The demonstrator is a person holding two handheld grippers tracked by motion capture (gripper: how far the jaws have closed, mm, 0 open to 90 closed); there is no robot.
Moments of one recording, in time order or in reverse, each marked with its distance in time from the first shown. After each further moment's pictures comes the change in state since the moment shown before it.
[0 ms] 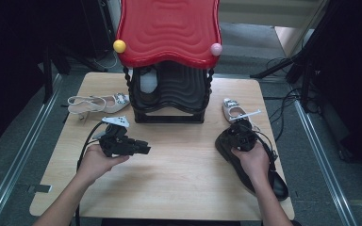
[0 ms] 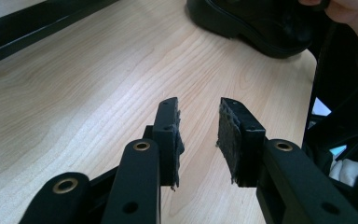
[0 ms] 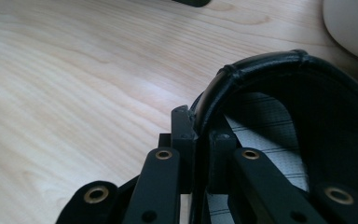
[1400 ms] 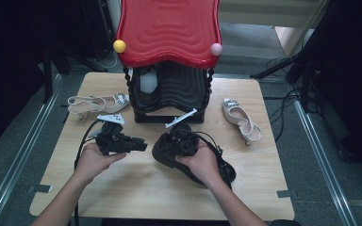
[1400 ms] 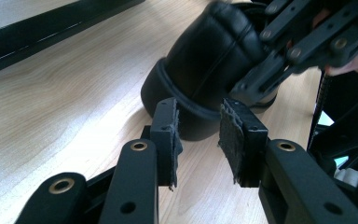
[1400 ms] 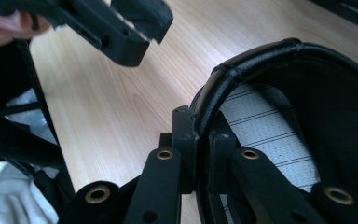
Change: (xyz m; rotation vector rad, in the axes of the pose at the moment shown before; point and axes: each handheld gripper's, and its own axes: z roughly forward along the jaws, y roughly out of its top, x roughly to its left) left arm 0.008 -0.001 -0.007 -0.018 0.025 -0.022; right arm 0.158 0.041 0.040 0.051 0.394 -0.286
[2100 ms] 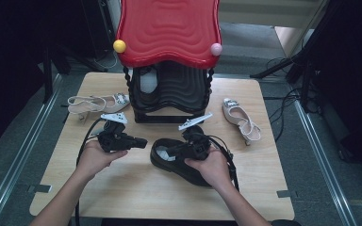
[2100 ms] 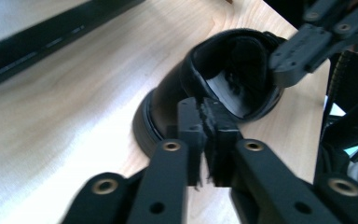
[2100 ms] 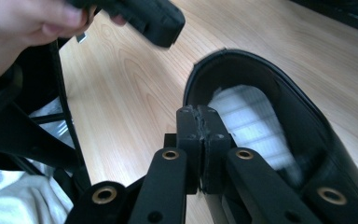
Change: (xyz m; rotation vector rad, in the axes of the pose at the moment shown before) left arm 0.005 0.007 0.006 0.021 0.014 0.068; right arm -0.006 -0.025 -0.028 -0.101 0.056 0.003
